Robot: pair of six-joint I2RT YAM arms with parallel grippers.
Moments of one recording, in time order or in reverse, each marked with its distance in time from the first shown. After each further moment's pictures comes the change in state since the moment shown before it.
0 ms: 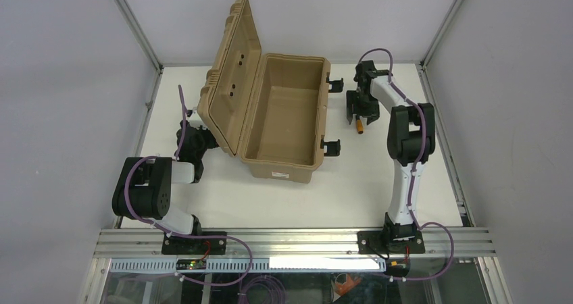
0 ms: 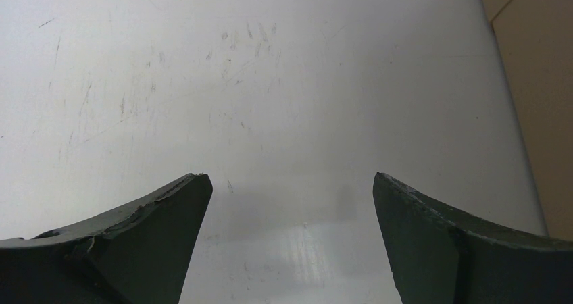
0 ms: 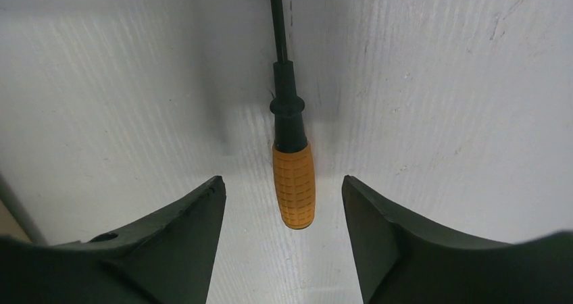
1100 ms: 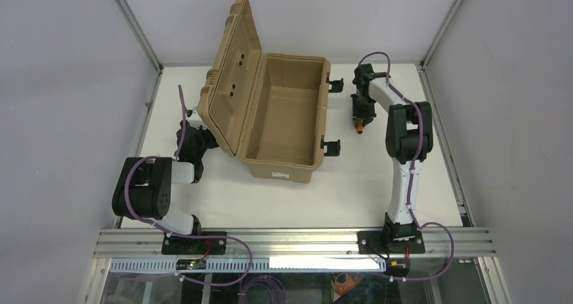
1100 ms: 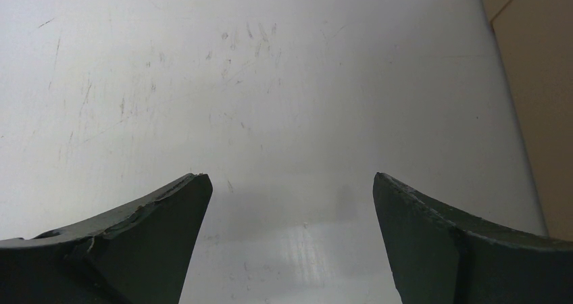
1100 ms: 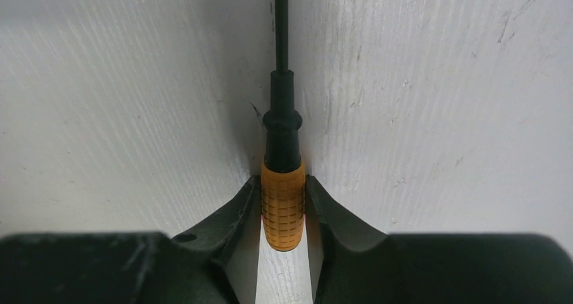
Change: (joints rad) left arm 0.000 0.000 0.000 0.000 0.000 0.000; right arm 0.000 0.046 -0.008 0.012 0.035 0.000
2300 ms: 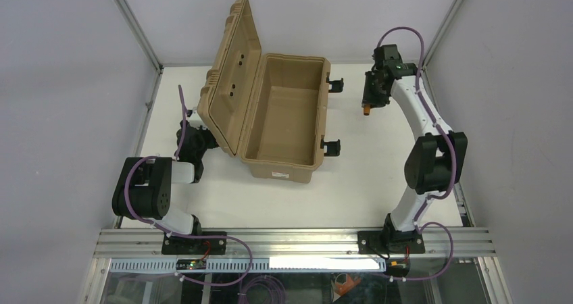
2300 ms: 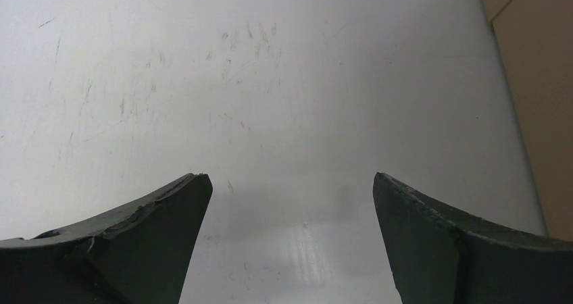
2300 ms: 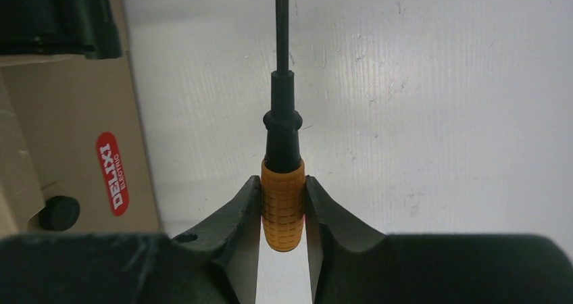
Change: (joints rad) left arm 0.000 0.000 0.000 0.000 0.000 0.000; right arm -0.011 -0.395 -0.072 -0.017 -0.046 0.087
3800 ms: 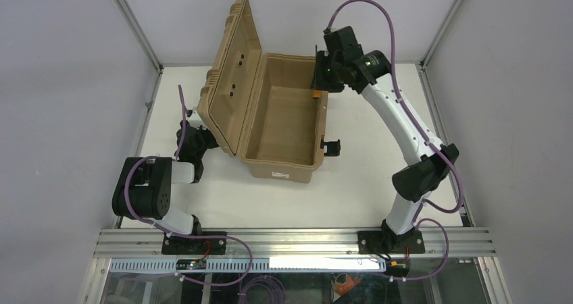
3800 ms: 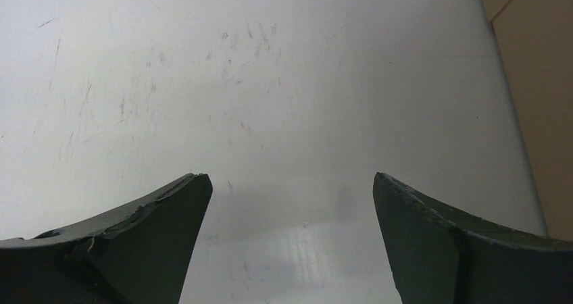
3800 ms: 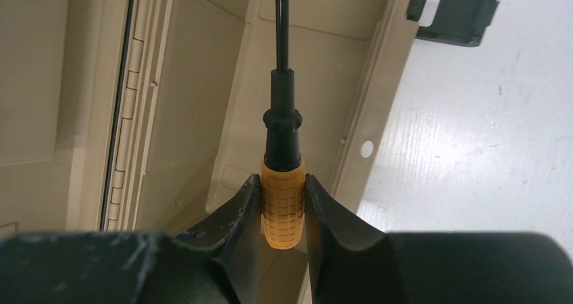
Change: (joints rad) left arm 0.000 0.000 0.000 0.000 0.000 0.000; right arm 0.399 -0.048 0.383 -0.131 0.012 0.211
